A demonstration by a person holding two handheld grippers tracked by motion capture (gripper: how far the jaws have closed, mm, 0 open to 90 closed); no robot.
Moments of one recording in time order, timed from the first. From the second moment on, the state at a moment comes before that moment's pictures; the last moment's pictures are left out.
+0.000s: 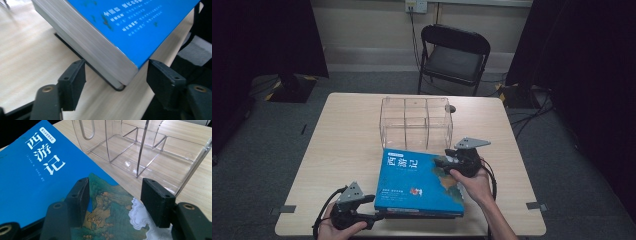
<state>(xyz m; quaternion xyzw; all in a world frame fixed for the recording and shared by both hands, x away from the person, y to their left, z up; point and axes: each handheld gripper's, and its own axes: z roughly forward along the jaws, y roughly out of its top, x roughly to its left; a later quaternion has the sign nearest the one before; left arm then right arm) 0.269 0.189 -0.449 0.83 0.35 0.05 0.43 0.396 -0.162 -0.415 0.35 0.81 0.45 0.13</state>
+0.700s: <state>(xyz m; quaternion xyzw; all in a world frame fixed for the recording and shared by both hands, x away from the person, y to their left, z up) 0.301 0.203 -0.442 0.80 0.41 0.09 0.44 0.372 -0.186 -0.412 0.35 0.82 0.44 0.10</state>
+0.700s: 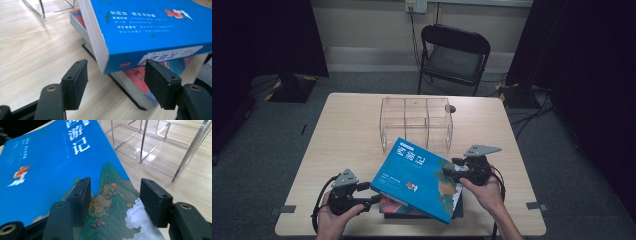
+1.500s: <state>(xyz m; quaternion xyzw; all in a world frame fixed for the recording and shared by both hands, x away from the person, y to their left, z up) 0.327 0.194 -0.444 0.79 0.43 0.09 0.43 0.373 -0.188 -0.406 0.34 0.83 0.45 0.08</state>
